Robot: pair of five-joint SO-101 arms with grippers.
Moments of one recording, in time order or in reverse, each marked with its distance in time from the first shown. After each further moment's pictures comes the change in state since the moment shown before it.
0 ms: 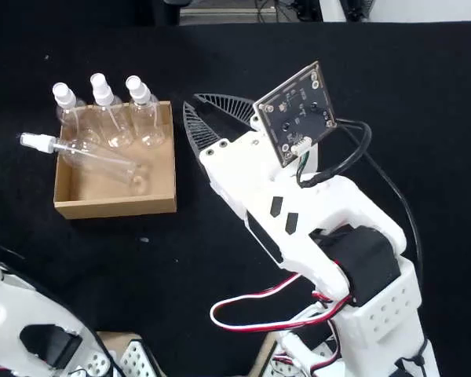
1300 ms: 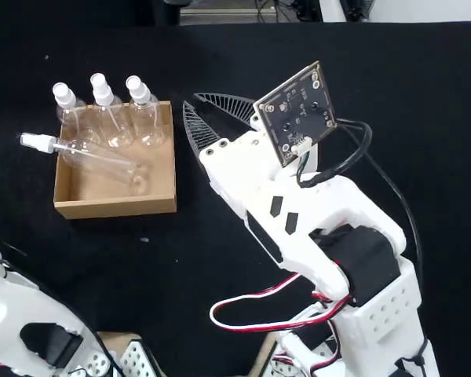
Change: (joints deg) left arm 1.7 1.5 -0.7 0.0 0.2; right arm 0.0 0.0 0.0 -0.2 0.0
